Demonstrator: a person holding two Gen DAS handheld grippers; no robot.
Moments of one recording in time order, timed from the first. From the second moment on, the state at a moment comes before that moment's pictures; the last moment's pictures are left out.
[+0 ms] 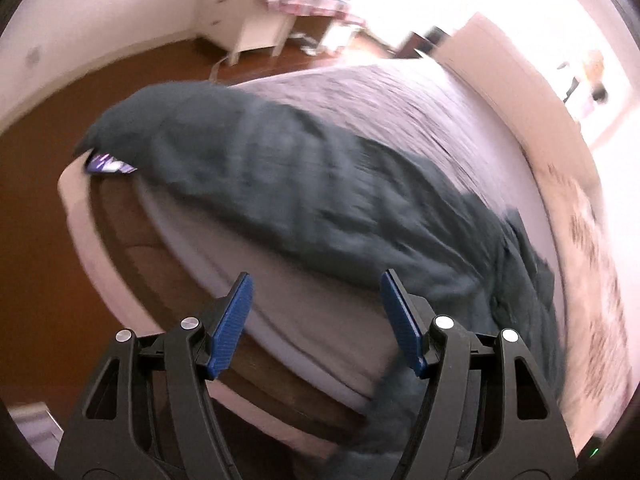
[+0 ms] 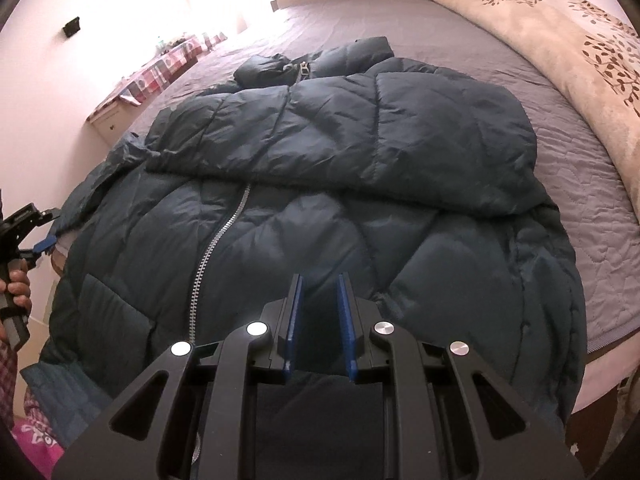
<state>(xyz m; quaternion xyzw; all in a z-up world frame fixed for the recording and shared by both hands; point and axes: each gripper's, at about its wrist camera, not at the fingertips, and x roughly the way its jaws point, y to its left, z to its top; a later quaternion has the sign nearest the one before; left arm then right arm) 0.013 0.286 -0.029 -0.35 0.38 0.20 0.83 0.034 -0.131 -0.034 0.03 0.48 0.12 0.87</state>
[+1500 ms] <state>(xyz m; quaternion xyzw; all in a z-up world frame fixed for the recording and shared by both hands) 0.132 0.004 0.057 0.04 0.31 -0.08 0.95 0.023 -0.197 -0.030 0.12 0.44 0.08 0.89</state>
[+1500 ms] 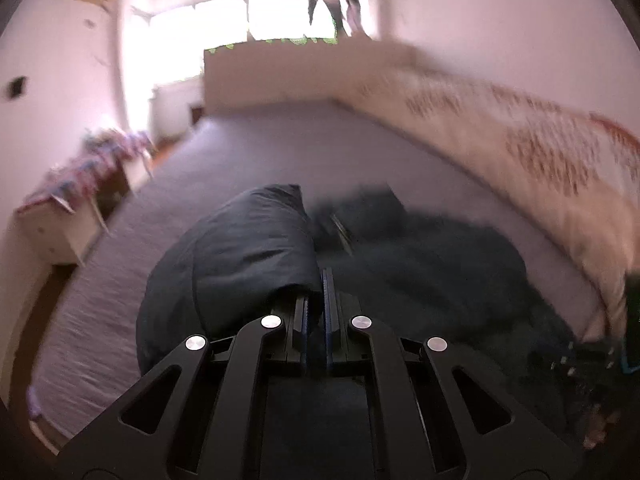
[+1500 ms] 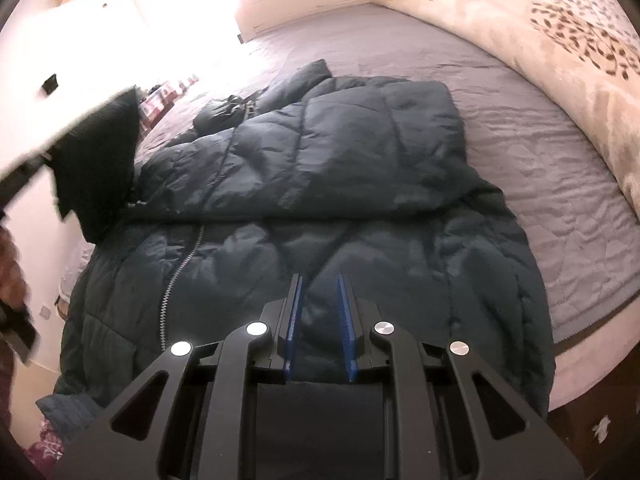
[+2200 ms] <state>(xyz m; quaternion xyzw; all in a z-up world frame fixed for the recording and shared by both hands) 0.111 -0.002 -0.029 -0.07 0.46 -0.12 0.88 0.023 -0.192 -0.036 0.11 0.45 0.09 0.88</state>
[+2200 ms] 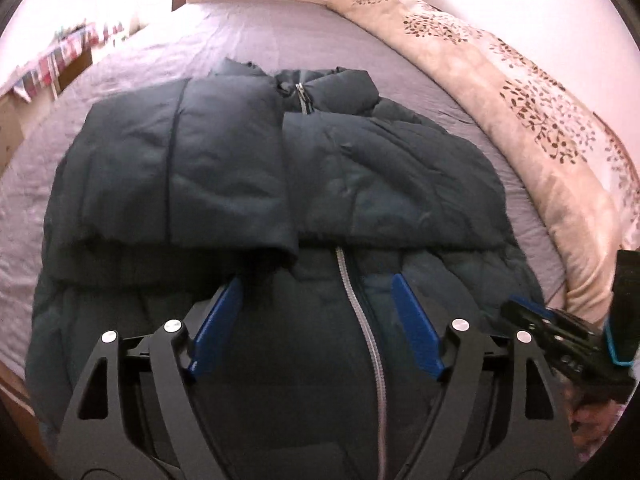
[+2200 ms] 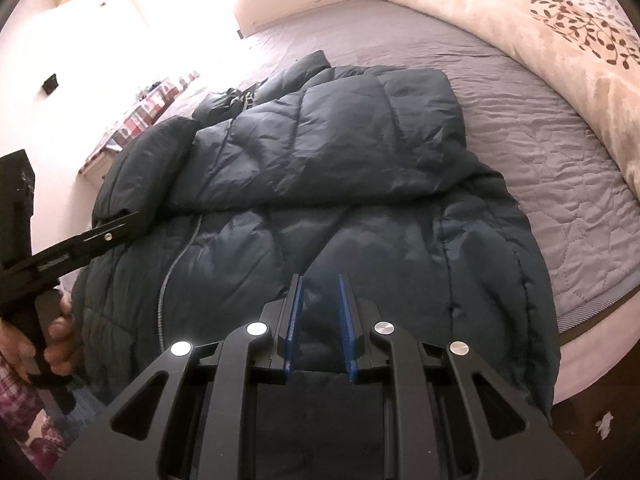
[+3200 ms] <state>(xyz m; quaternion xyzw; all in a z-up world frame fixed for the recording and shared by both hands) -0.013 0.149 -0.022 -0.12 0.40 0.04 0.91 0.078 0.130 -0.006 -0.27 0.35 0.29 0.85</state>
